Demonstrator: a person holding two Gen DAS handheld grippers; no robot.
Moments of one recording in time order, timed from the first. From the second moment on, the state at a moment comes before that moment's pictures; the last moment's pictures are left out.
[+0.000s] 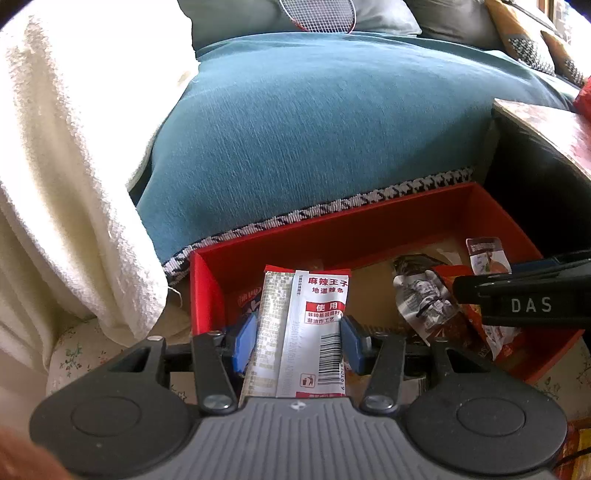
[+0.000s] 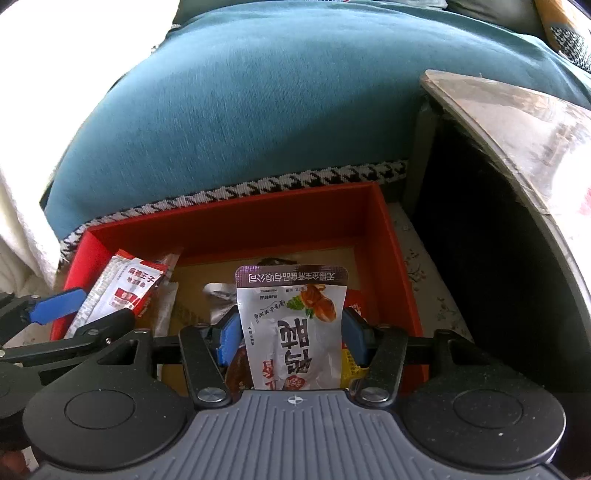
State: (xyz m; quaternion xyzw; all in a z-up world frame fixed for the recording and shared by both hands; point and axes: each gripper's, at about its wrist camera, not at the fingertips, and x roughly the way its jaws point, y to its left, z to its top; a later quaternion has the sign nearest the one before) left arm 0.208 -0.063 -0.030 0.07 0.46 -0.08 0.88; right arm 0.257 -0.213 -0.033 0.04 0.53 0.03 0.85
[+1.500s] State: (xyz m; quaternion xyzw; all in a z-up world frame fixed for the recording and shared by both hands) left arm 0.175 -0.063 0.019 0.07 0.42 -0.10 0.90; right arm 0.212 -0.233 0.008 0.06 0.49 0.02 0.87
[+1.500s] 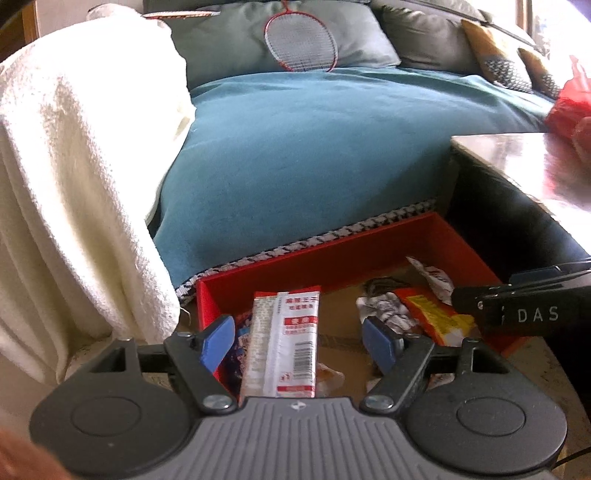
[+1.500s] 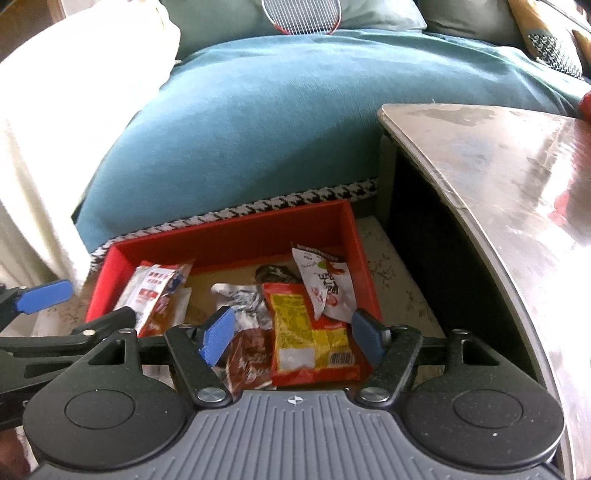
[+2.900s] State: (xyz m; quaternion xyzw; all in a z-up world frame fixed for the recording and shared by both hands) left arm 0.086 -0.120 -0.002 0.13 0.46 -0.24 0.84; right arm 0.059 -0.277 -0.051 0.10 0.61 -0.01 0.78
